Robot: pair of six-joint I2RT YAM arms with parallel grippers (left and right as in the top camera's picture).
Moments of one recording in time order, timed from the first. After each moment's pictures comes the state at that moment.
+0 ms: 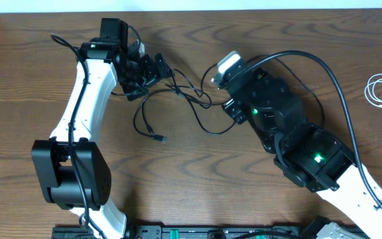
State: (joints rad) left arm -0.06 1.85 1.58 -1.00 0.47 -0.49; right arm 0.77 1.22 1.29 -0.46 0.40 -0.28
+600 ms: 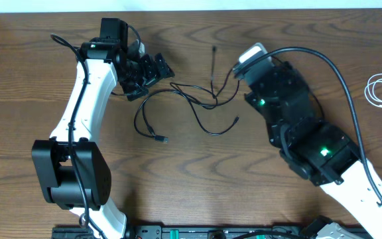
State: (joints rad) left arm -0.06 1.85 1.58 -1.00 0.47 -0.49; right arm 0.67 1.22 1.29 -0.58 0.63 -0.39
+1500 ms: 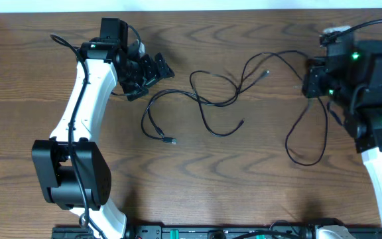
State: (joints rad) left arm -0.06 1.85 1.58 -1.00 0.47 -0.49; right arm 0.05 1.23 1.29 -0.62 -0.38 -0.01
